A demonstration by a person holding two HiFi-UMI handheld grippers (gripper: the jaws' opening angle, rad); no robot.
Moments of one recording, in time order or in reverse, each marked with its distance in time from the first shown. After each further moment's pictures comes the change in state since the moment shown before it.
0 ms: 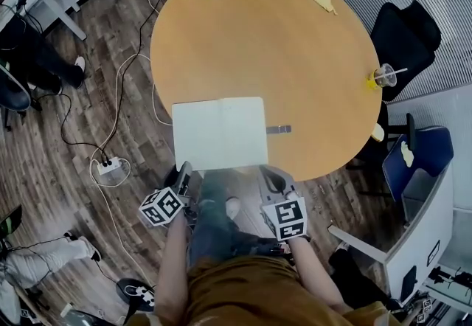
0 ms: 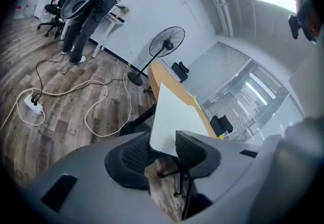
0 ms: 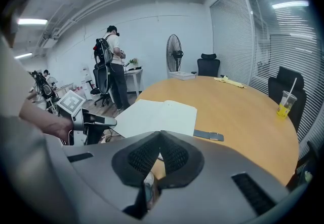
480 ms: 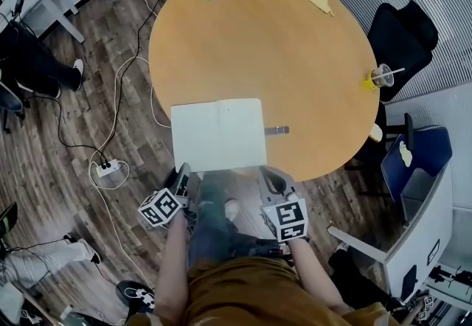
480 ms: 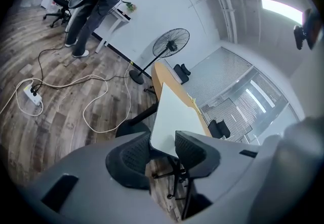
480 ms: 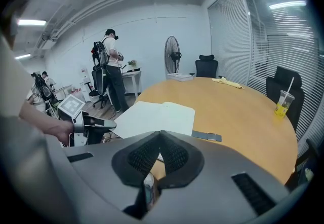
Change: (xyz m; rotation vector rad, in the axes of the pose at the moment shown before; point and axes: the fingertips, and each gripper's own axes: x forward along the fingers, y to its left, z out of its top) left arm 0.003 0.001 -0.001 -0.076 -0.015 -0.028; right arm -0.005 -0.003 0.004 0.015 -0.013 -0.008
